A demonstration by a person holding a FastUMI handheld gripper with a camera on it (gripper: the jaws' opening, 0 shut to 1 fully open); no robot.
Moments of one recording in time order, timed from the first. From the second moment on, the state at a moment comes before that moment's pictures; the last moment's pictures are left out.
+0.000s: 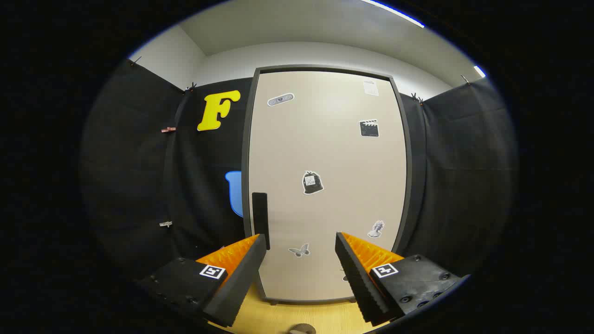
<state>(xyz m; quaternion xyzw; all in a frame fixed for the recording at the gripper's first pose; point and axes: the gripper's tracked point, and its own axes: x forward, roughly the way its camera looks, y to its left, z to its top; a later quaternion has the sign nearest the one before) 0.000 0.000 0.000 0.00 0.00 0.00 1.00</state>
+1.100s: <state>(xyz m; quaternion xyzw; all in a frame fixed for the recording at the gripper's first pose) 0.002 0.011 0.001 0.00 0.00 0.01 1.00</state>
